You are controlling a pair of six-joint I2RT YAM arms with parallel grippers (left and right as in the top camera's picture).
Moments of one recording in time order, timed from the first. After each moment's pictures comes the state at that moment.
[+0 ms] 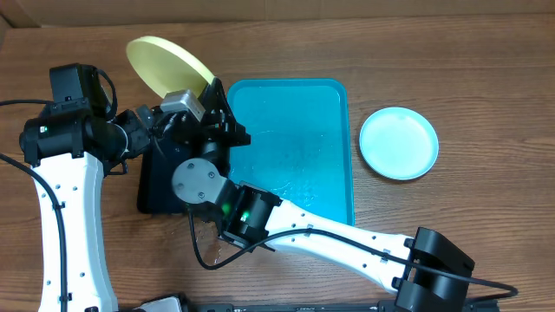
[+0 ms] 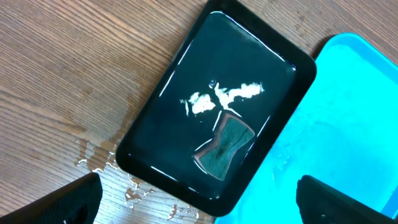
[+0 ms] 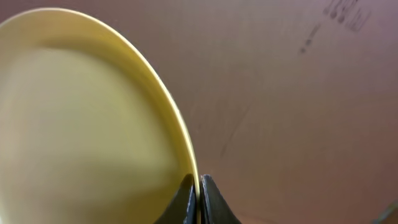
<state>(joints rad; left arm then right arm) 0.21 1.44 1.48 -1.23 0.02 -0.39 1.17 1.90 1.56 0.43 1.23 -0.50</state>
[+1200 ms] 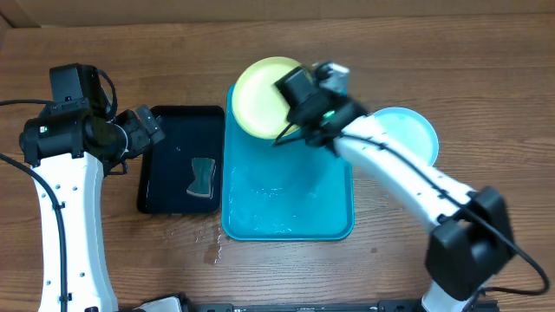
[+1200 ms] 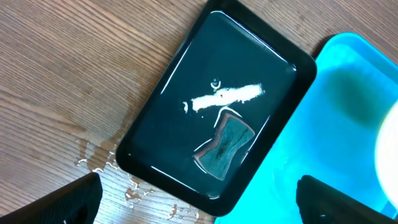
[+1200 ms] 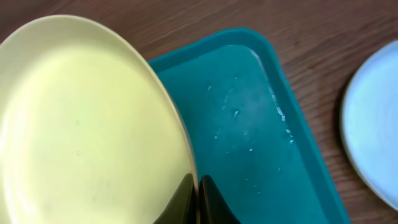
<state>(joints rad) 0.21 1.44 1.48 -1.23 0.02 -0.39 0.61 1.85 1.56 -0.76 0.34 0.95</state>
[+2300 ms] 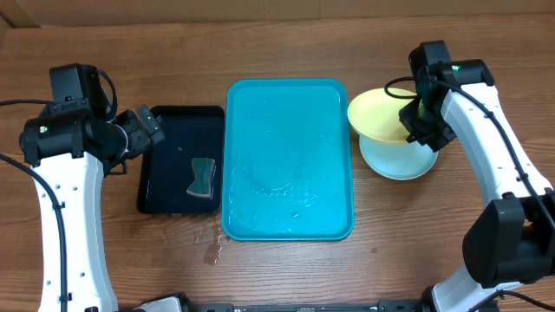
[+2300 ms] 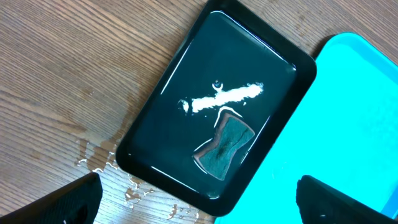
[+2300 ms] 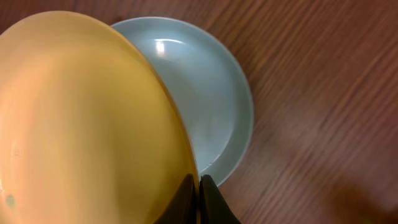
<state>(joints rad) 0.21 1.44 1.48 -1.23 0.02 -0.39 0.10 1.81 1.56 -1.27 0.20 1.07</state>
